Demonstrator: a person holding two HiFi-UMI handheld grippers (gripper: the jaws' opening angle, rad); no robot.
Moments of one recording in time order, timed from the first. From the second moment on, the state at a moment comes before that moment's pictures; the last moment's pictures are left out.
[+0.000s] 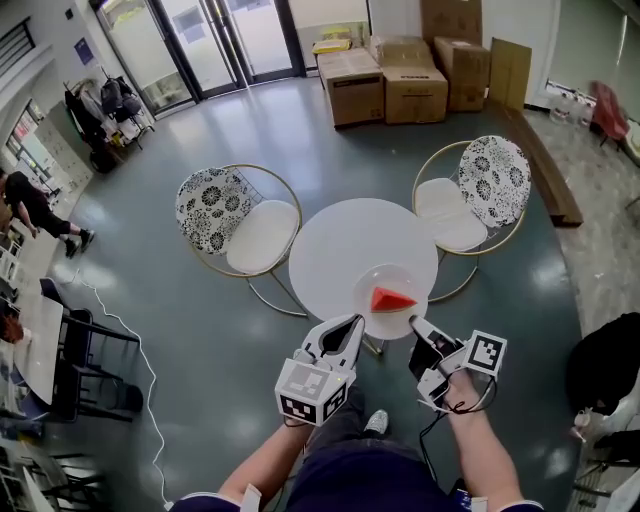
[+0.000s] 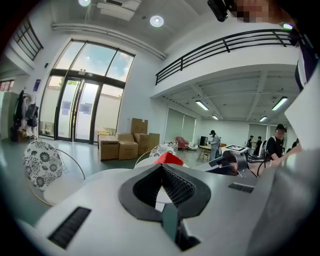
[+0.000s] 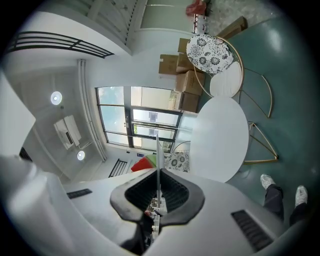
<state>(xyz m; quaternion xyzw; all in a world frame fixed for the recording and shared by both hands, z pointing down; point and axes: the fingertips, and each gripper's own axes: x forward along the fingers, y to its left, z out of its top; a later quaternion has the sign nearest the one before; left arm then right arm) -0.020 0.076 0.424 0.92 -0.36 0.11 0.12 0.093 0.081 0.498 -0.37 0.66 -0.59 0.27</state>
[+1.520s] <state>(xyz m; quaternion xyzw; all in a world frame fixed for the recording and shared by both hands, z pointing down) -0.038 -0.146 0.451 0.94 -0.28 0.12 0.14 0.090 -0.109 0.506 -0.44 0.62 -0.58 0.30</state>
